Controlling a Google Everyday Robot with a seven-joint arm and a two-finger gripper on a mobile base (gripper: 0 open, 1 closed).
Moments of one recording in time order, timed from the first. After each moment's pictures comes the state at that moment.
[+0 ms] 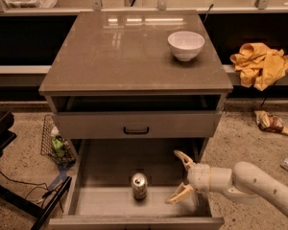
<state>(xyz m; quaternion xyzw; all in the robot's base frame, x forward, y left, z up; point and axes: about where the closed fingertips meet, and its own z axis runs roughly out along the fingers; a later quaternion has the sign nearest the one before) 0.483 -0.097 0.520 -0.50 0.63 0.34 0.49</state>
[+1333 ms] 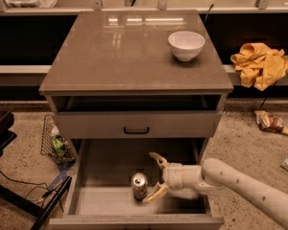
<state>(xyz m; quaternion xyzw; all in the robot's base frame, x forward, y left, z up) 0.500 -0.015 0.478 -0.52 0.59 0.38 0.48</state>
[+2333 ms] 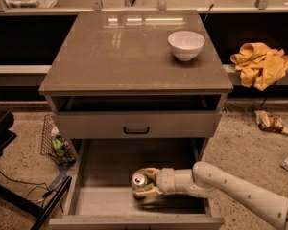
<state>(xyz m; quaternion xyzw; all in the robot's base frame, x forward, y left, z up) 0.496 0.012 0.431 -0.54 0.58 0.40 0.46</state>
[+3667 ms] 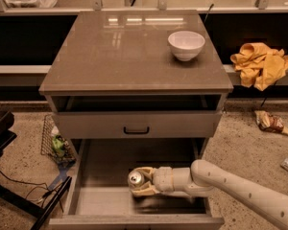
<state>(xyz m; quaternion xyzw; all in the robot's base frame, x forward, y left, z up) 0.488 0.025 0.454 -0.54 0.57 0.41 0.46</state>
